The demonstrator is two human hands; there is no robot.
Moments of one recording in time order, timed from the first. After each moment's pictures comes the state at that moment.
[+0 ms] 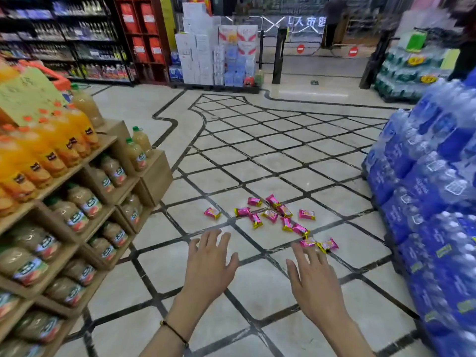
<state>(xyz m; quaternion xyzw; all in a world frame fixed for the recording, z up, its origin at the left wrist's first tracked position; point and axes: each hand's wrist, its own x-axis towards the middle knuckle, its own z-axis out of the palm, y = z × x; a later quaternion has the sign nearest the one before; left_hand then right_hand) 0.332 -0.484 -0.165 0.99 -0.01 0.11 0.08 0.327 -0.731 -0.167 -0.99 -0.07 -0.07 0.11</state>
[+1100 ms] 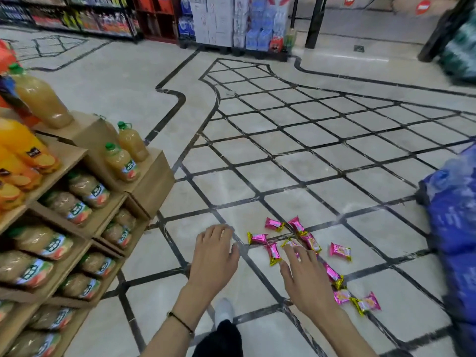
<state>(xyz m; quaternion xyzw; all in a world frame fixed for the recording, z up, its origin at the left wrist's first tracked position) 0.850 -0.340 -0.229 0.98 0.03 0.08 0.18 0.865 -0.574 -0.237 -0.98 -0.14 0.05 0.09</state>
